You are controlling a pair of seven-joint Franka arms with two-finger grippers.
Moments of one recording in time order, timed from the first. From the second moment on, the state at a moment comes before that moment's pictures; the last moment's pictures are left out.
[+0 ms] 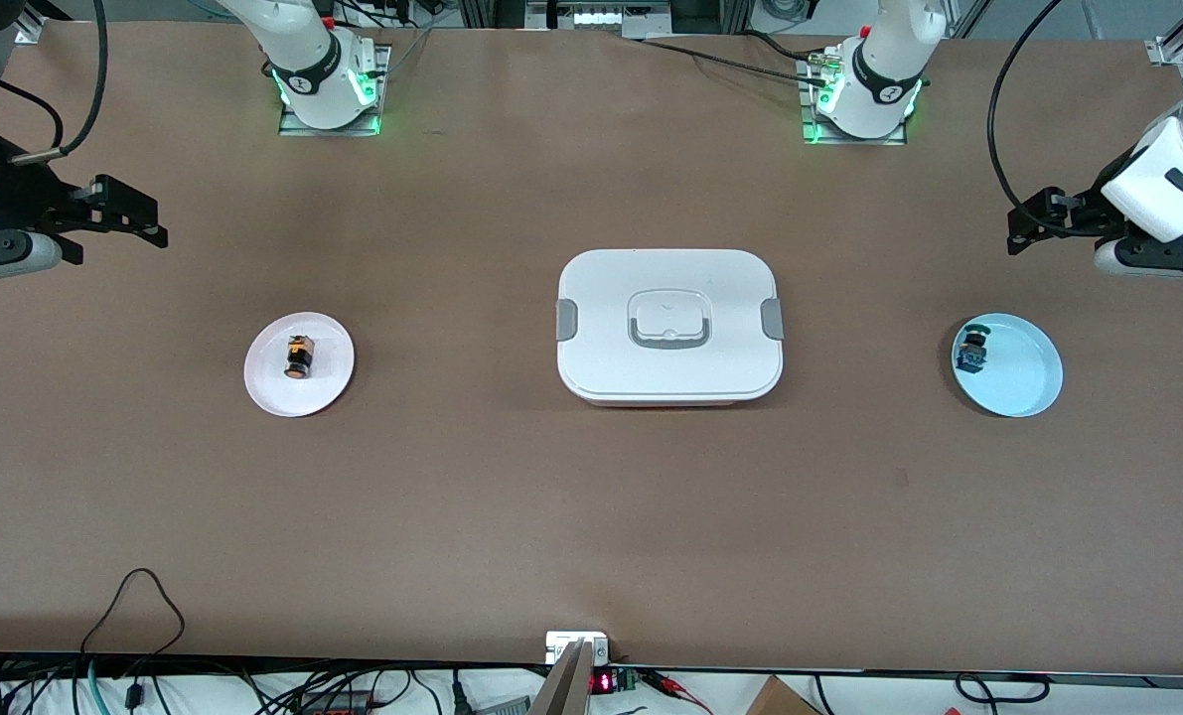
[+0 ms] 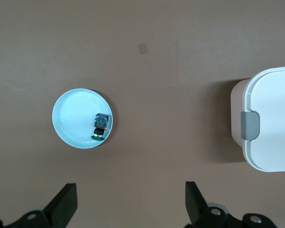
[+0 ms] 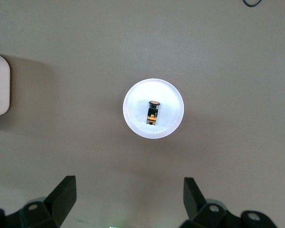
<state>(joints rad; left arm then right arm) -0.02 -0.03 -0.01 -1.70 0.03 1.61 0.03 0.04 0.07 0.00 -1.51 0.06 1.51 -0.15</state>
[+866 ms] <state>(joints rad) -0.02 -0.03 -0.01 -1.70 0.03 1.61 0.03 0.04 0.07 0.00 -1.81 0.06 1.74 -0.81</state>
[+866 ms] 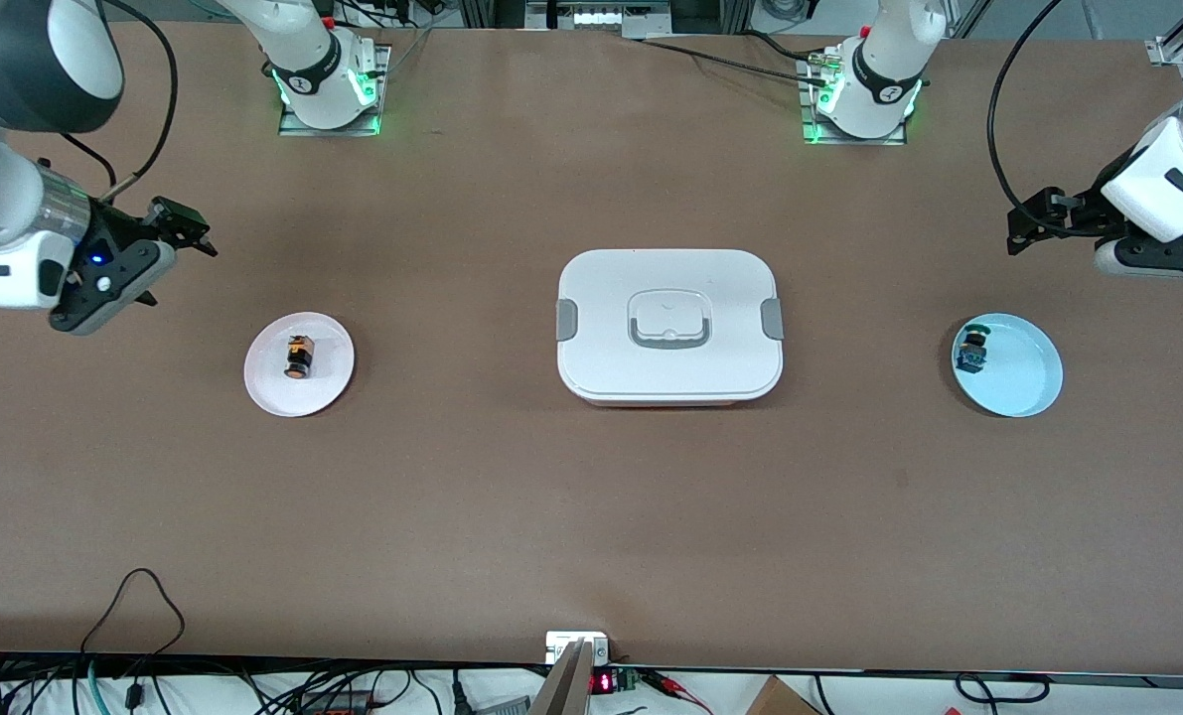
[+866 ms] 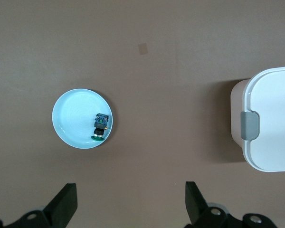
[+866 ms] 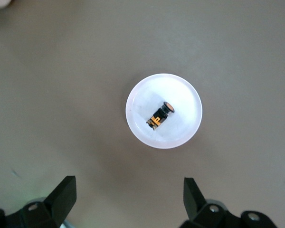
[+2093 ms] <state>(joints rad) -0.02 -0.03 -0.01 -1.70 0.03 1.61 0.03 0.04 0.30 0.00 -2.23 0.05 2.54 -1.50</state>
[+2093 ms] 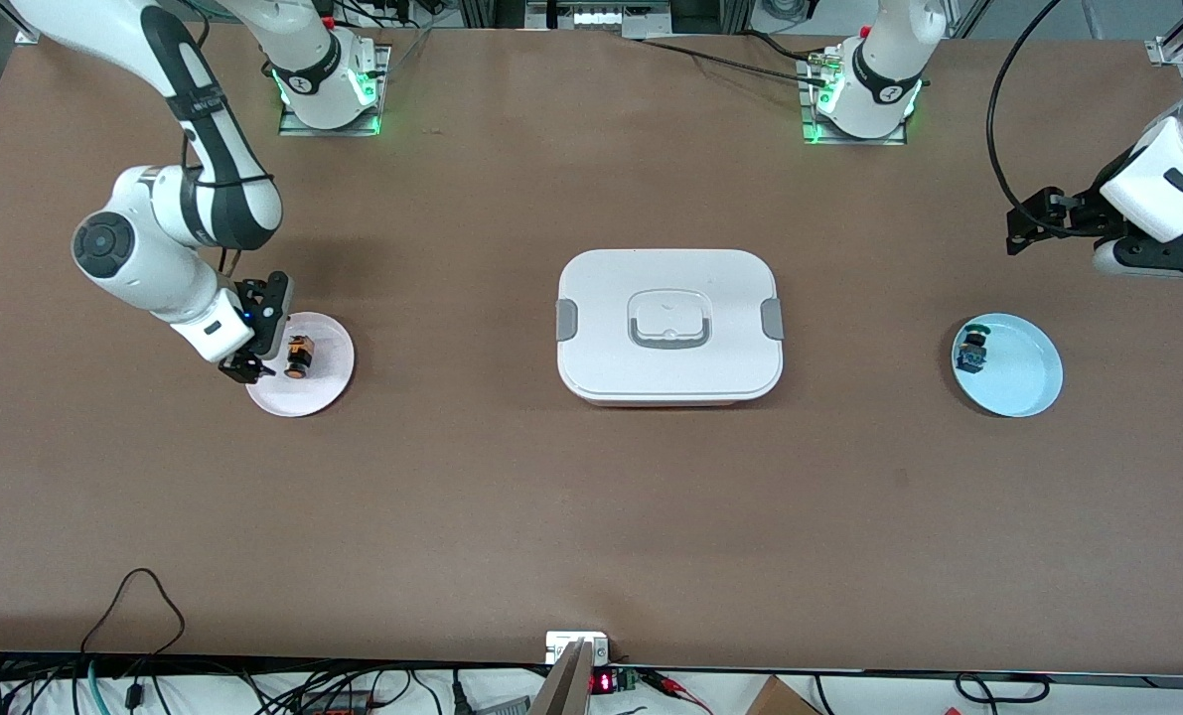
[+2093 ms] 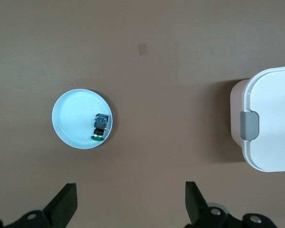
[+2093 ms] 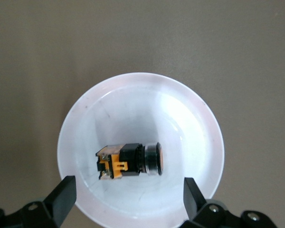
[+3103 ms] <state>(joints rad) -0.02 -0.03 -0.01 -1.70 0.03 1.61 0.03 0.06 0.35 0.00 -2.27 0.05 2.66 -1.51</state>
